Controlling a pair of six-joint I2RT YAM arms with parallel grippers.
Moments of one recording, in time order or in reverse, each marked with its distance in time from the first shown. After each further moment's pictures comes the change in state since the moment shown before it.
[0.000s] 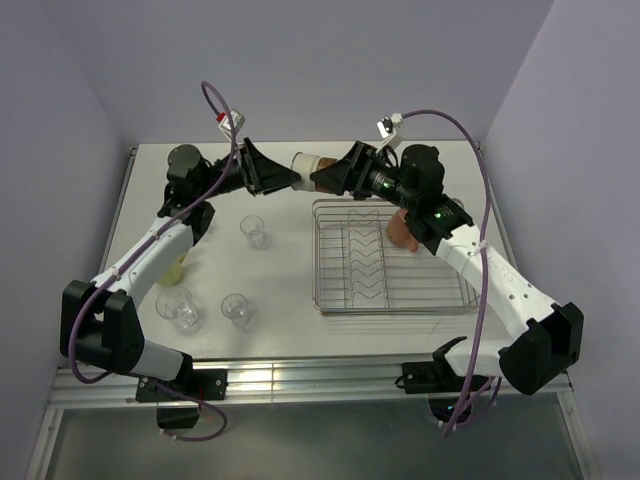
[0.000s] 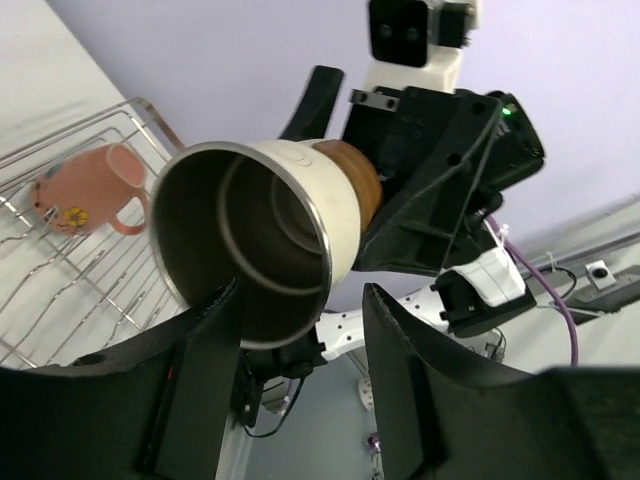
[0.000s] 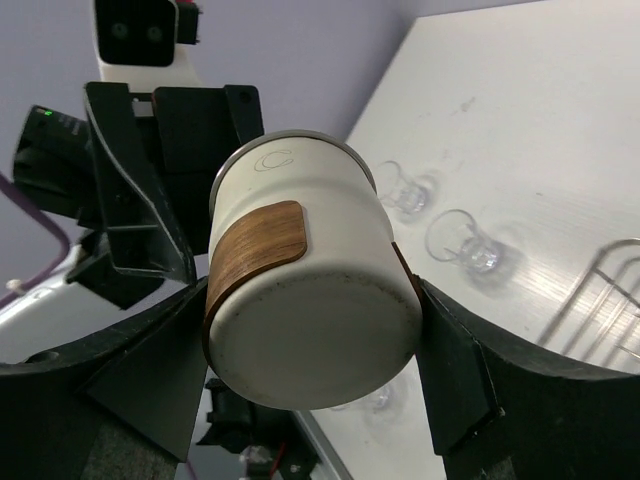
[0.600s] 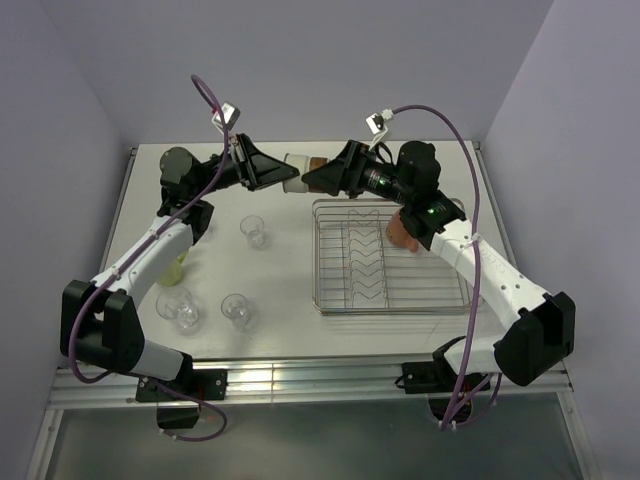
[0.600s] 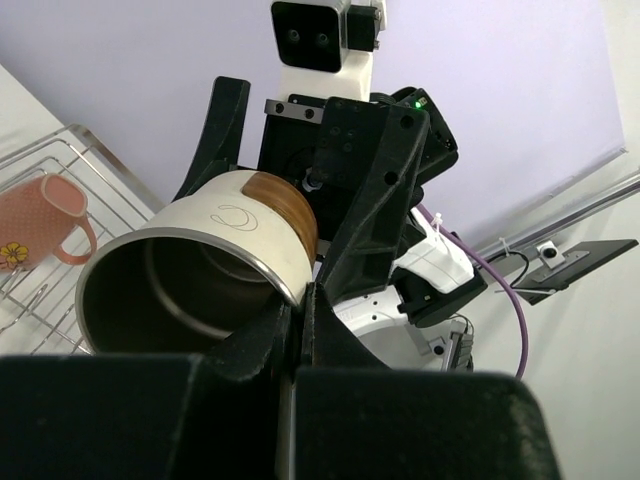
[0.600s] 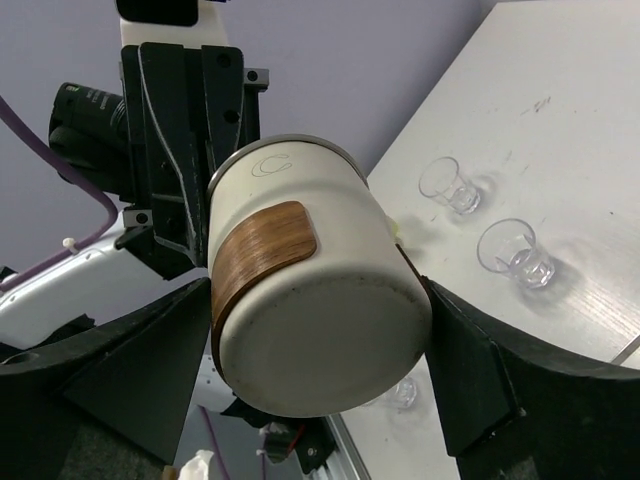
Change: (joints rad) left arm 0.002 0.003 0.012 0.176 0.023 -0.141; right arm -0.002 0.045 0.013 0.098 -0.142 0.021
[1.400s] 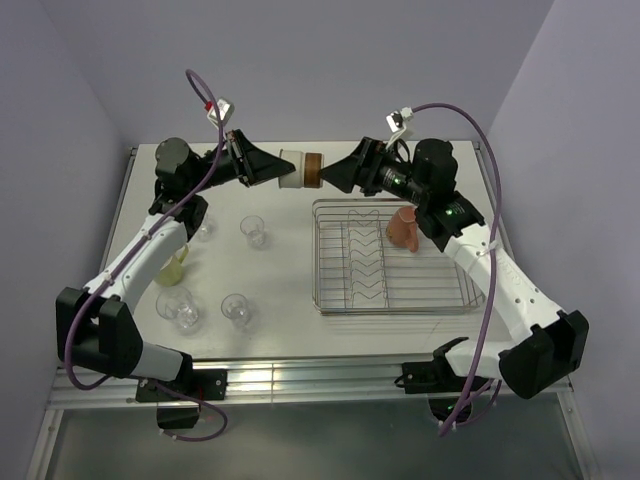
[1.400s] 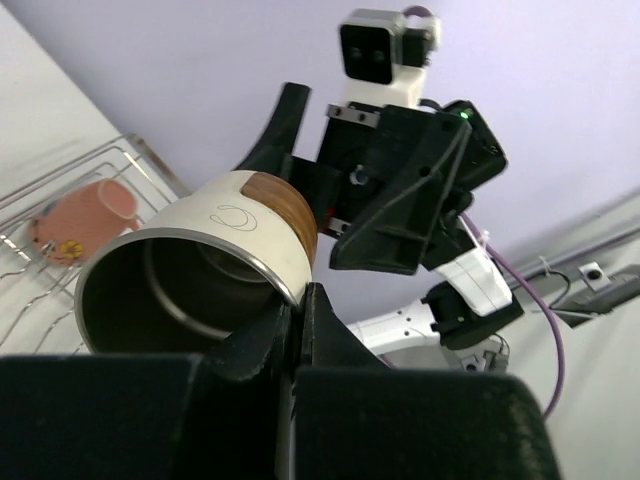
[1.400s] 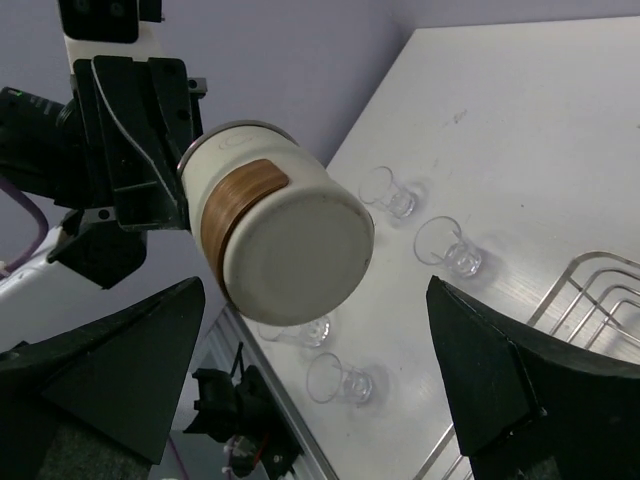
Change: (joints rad) left arm 0.024 -0.025 0.054 -0.221 -0.034 0.148; right arm -0.057 -0.076 0.027 -0.181 0.081 -0.093
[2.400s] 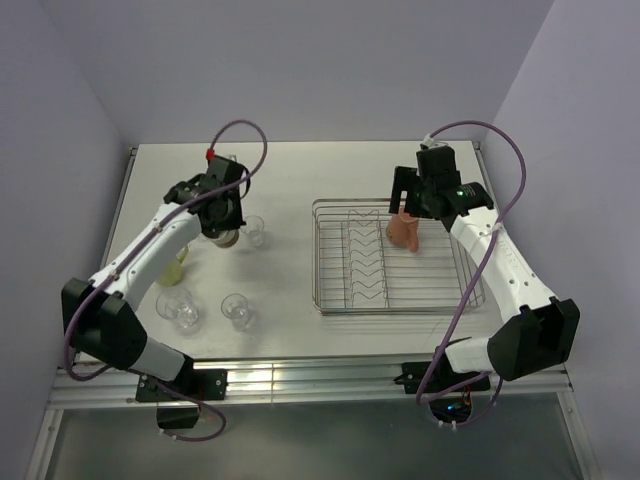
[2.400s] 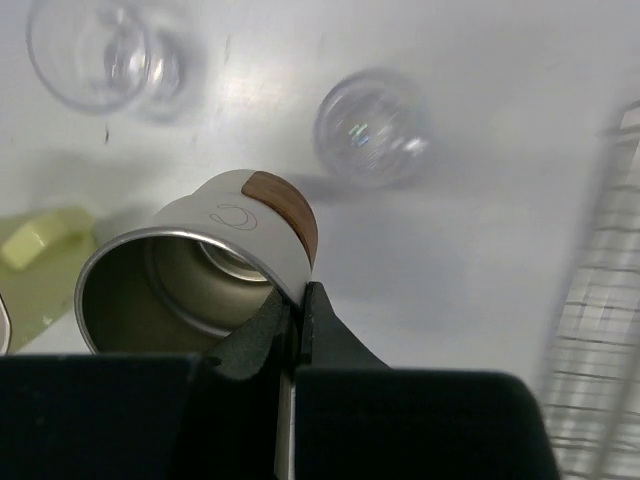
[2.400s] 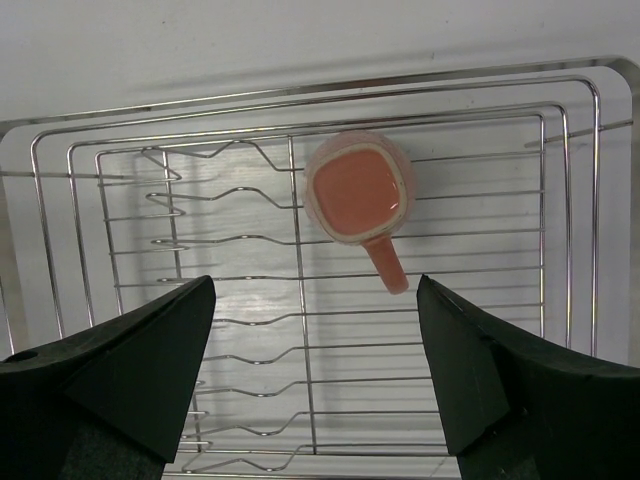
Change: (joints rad) left arm -0.144 0.078 0.094 -1.353 -1.247 0.710; right arm -0.174 0.090 0.068 -0.706 0.646 -0.374
